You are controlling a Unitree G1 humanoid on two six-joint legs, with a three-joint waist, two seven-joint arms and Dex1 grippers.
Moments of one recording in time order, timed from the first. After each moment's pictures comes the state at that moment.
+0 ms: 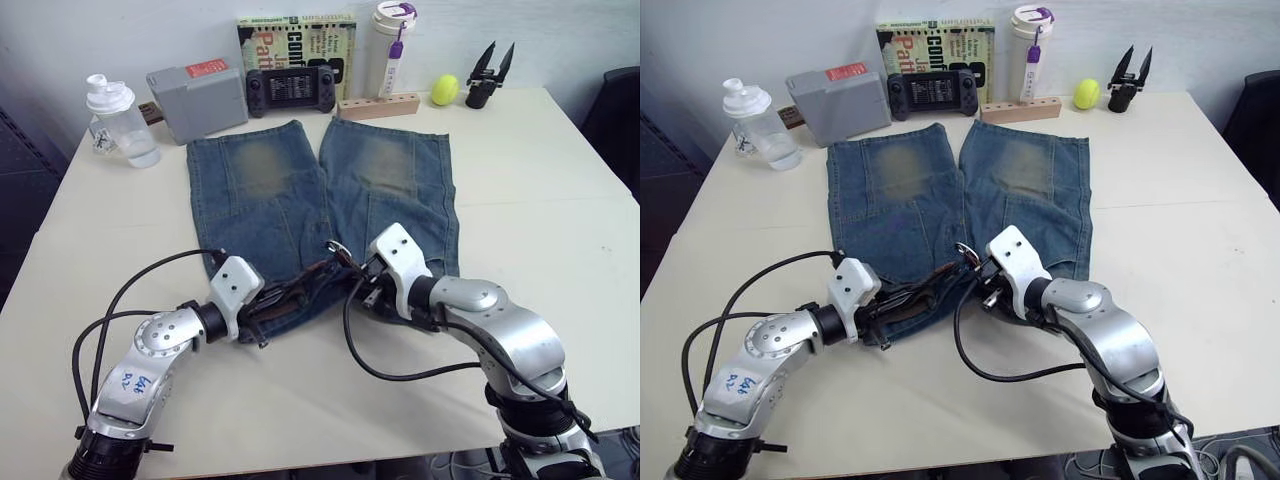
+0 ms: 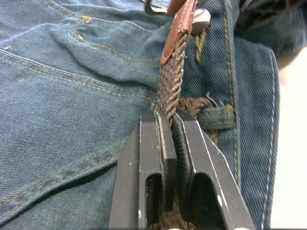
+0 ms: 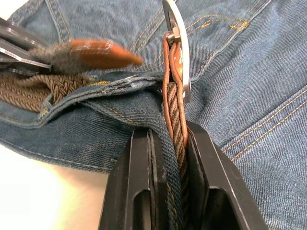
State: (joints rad) left arm -0.12 0.52 -0.04 -0.45 -0.27 0.55 -0.55; right arm -0.46 -0.39 0.18 -0.59 0.23 1.20 0.51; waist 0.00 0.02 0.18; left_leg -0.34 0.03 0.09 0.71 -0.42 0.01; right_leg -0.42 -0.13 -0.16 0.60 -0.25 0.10
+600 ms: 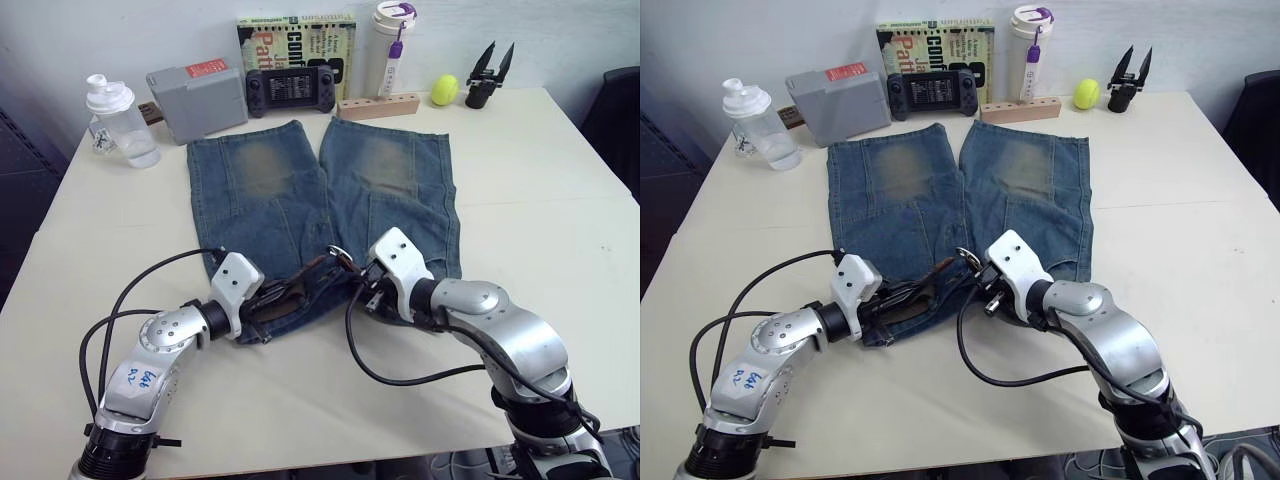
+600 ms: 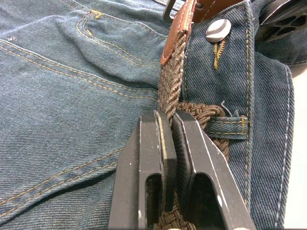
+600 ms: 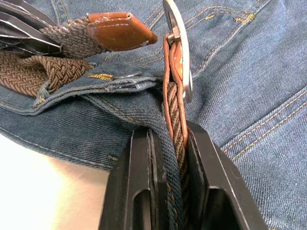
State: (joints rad) left arm -0.13 0.49 -0.03 -0.43 -0.28 0.57 -0.54; right arm -0.45 -0.43 0.20 -0.59 0.25 1.18 0.50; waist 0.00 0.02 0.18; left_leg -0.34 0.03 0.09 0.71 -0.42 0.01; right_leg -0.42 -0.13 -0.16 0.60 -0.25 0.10
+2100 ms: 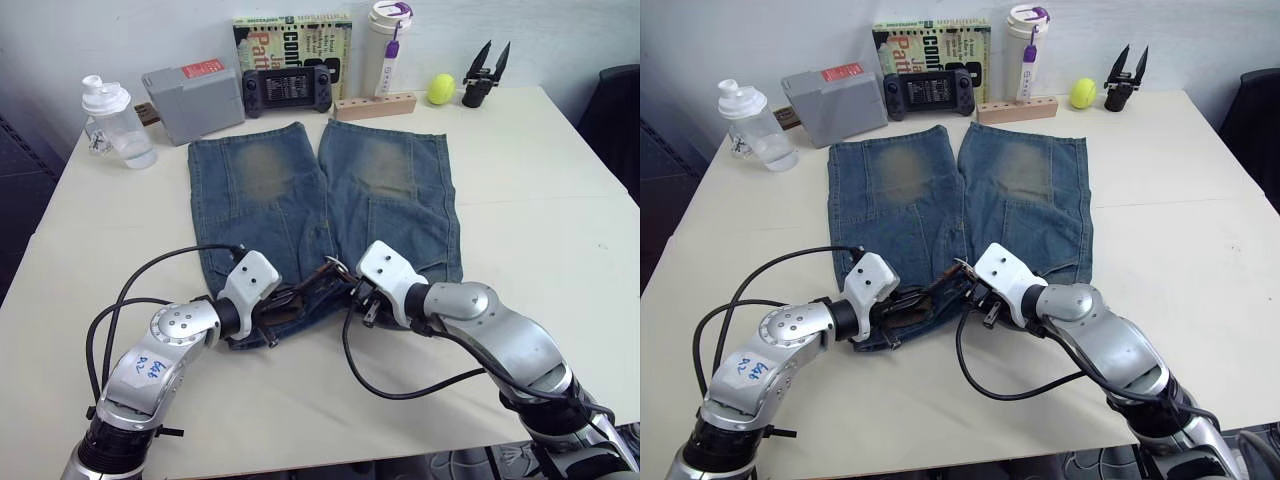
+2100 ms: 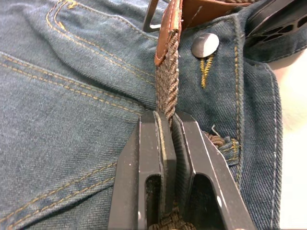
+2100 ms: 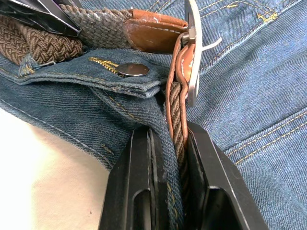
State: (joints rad) left arm -0.20 0.52 -0.10 -0.54 -0.26 0.83 -0.51; right arm -0.49 -0.54 0.35 -0.59 0.22 1.11 0.51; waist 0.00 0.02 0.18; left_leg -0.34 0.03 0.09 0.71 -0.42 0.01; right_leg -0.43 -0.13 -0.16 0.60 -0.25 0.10
